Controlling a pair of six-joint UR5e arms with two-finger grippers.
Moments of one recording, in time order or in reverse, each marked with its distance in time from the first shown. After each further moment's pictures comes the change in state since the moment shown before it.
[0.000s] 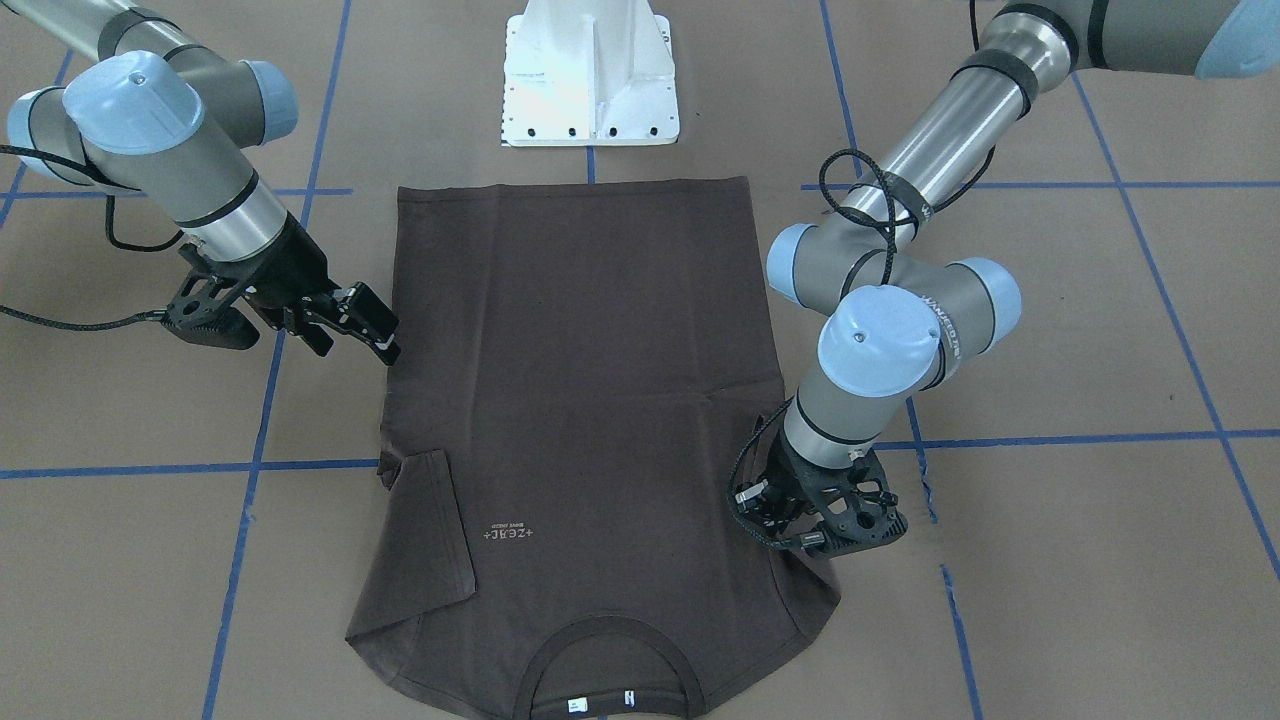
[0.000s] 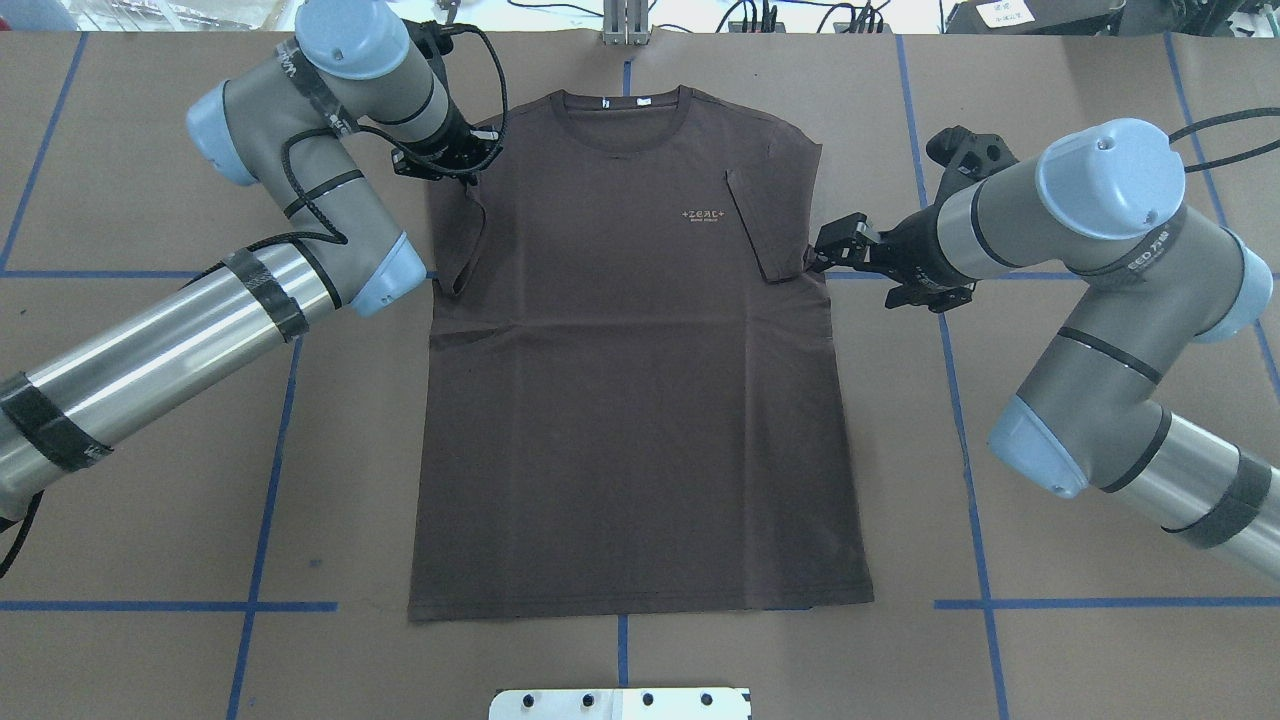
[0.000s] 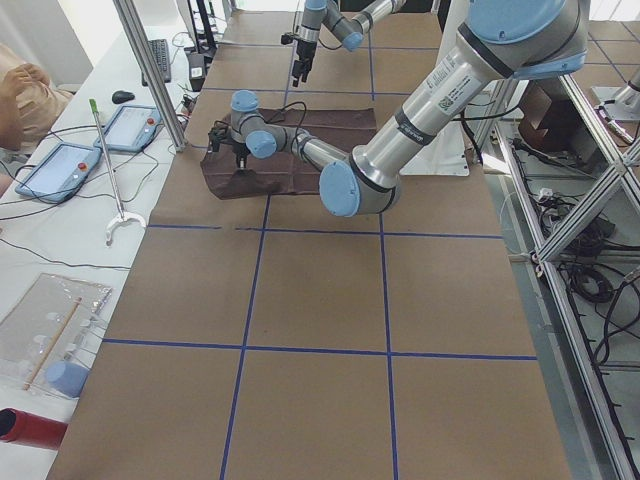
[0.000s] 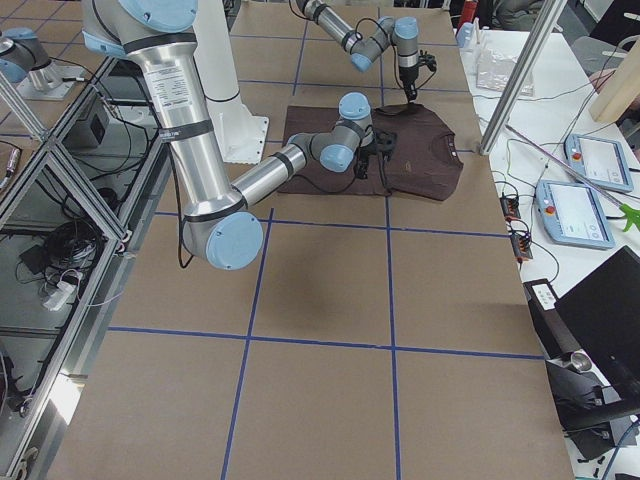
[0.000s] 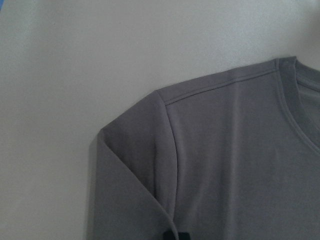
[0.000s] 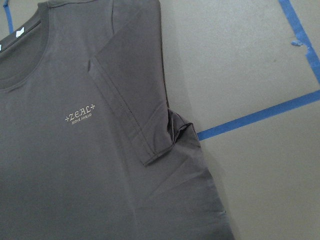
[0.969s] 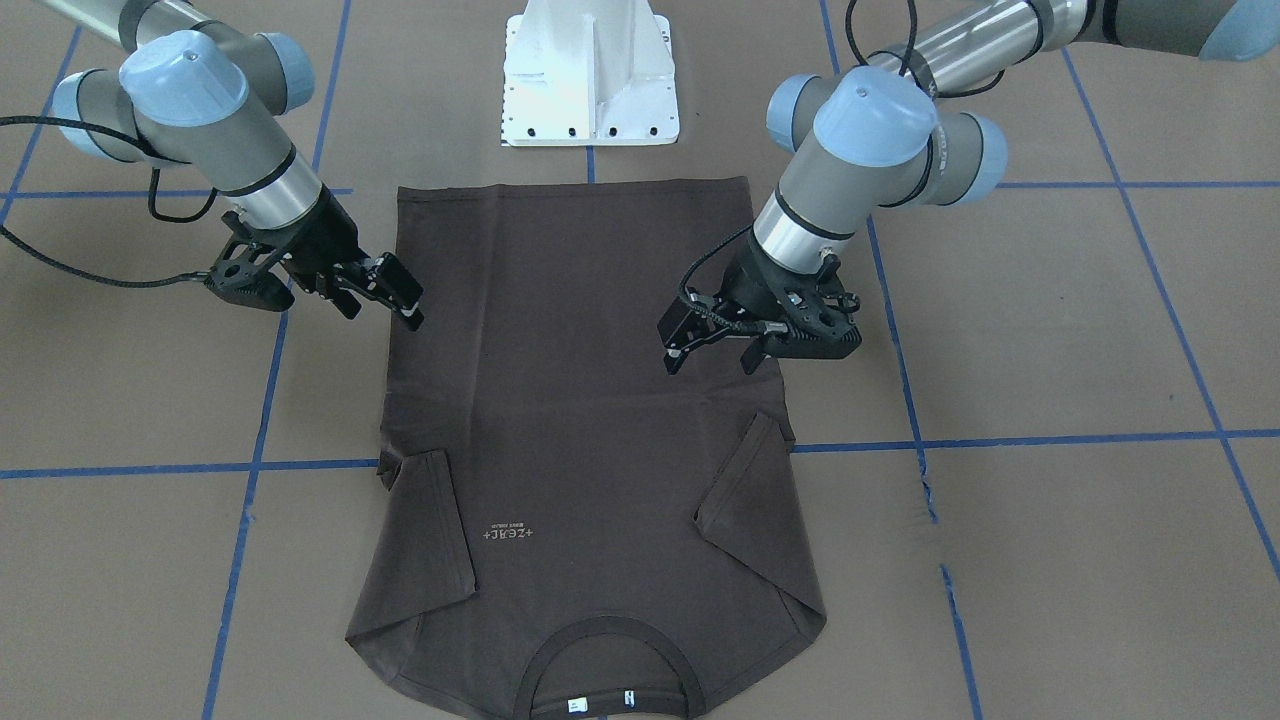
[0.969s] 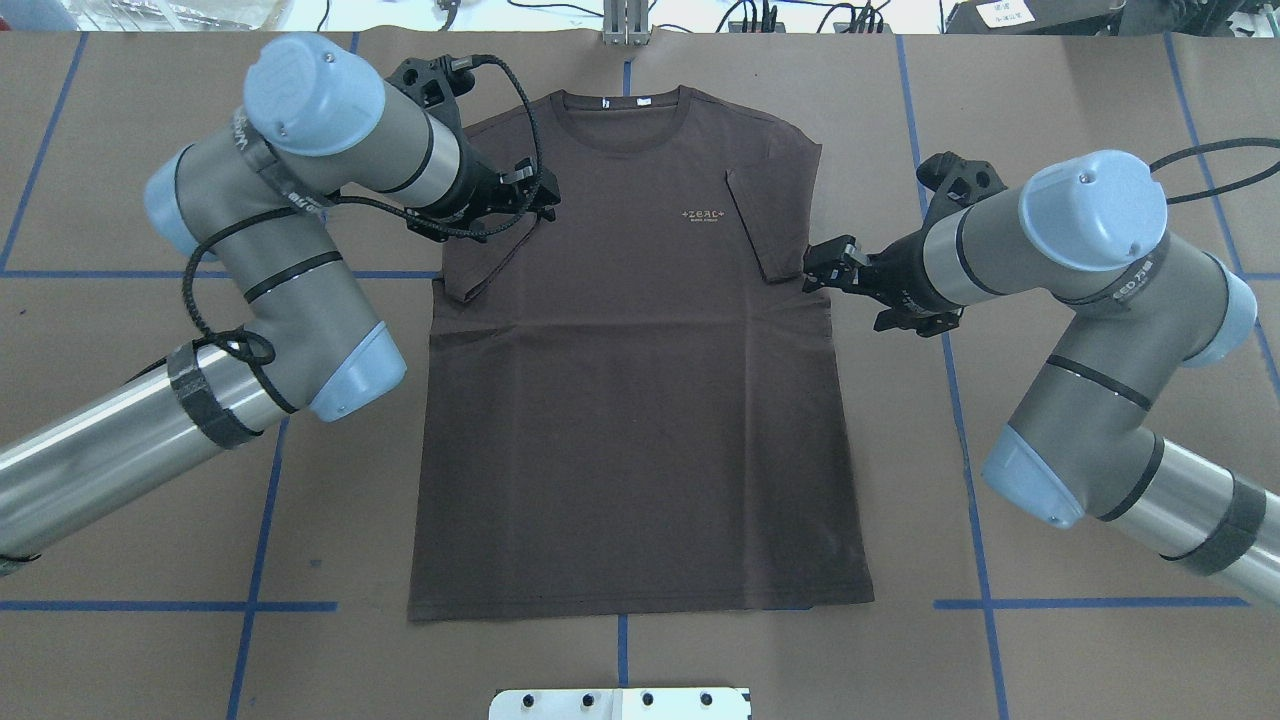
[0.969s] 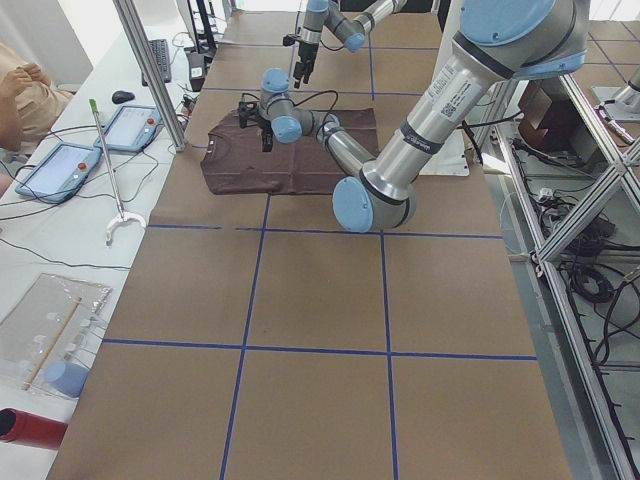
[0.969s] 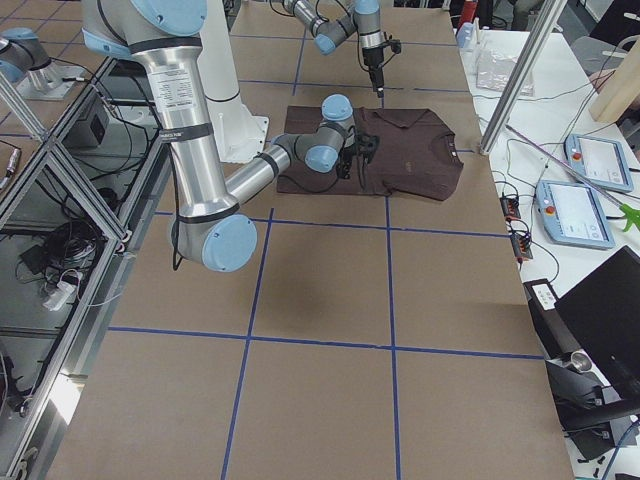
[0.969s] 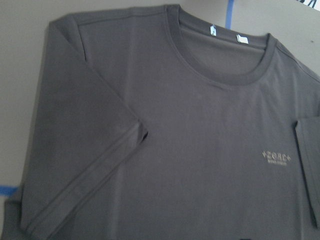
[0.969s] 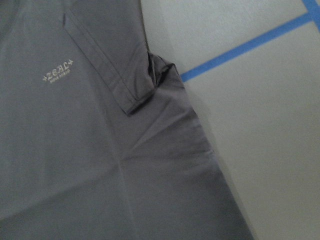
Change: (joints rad) left arm 0.114 0.276 -0.580 0.020 -0.007 -0.166; right arm -0.156 -0.101 0.104 -0.005 -0.091 0.154
